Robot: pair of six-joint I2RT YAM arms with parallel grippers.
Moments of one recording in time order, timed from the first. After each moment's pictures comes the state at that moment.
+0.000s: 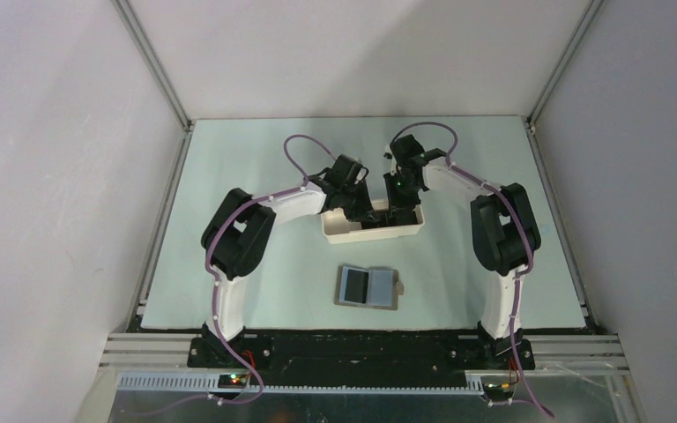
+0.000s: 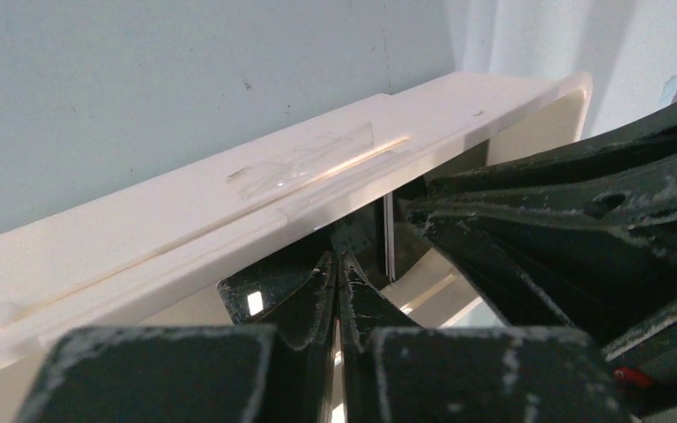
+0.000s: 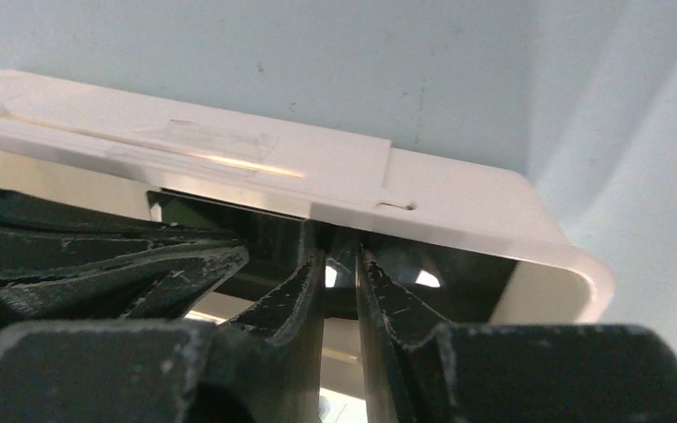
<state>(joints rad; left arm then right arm) -0.65 2.03 1.39 -0.26 0.26 -0.83 0.44 1.99 1.51 -0.72 -0.15 0.25</state>
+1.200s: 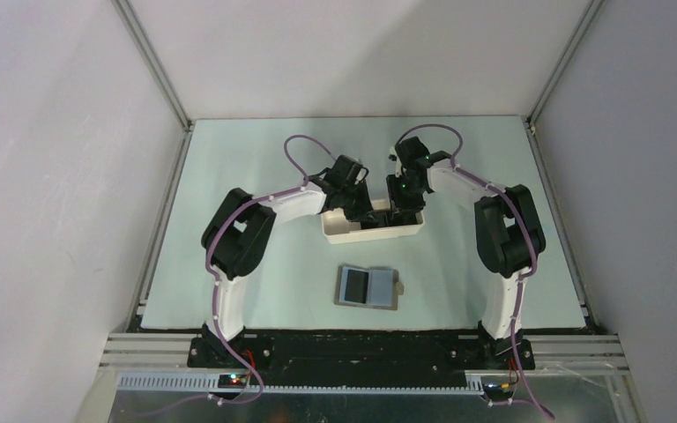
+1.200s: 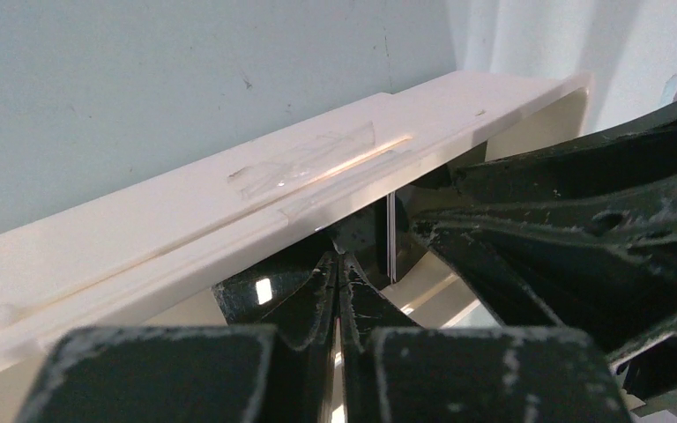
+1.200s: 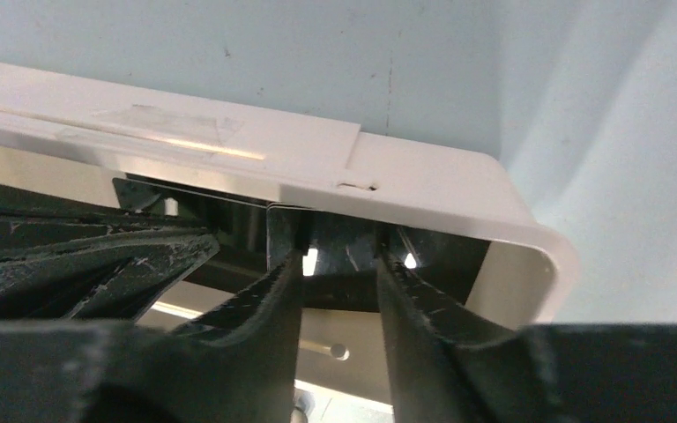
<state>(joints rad) -0.65 2.04 1.39 -0.26 0.27 -0.83 0.42 1.96 1.46 -0.70 -0.14 0.23</state>
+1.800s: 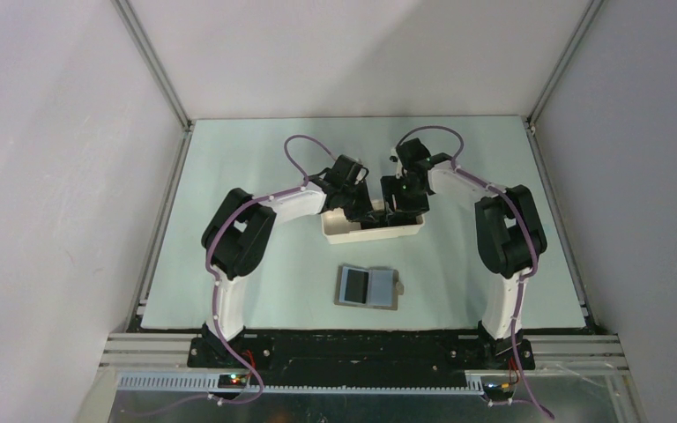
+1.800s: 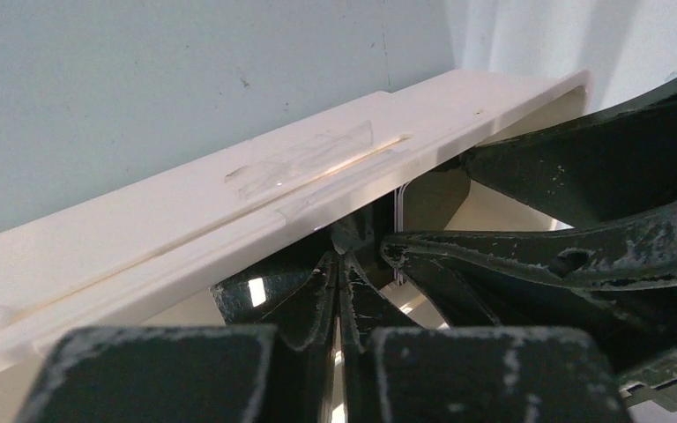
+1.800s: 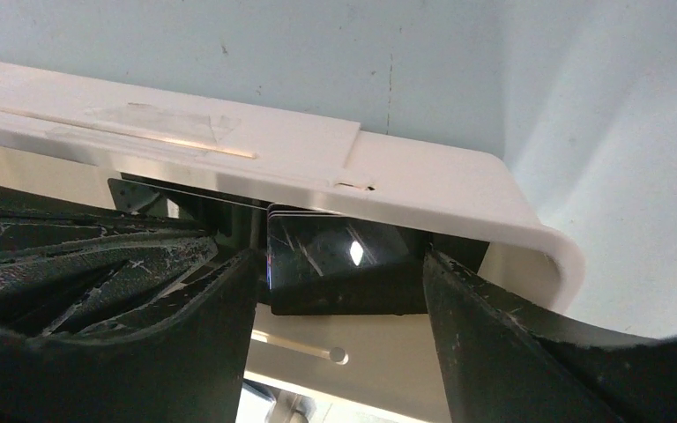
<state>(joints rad) -0.65 2.04 1.39 -0.26 0.27 -0.83 0.42 1.95 1.44 -0.68 -0.14 0.24</state>
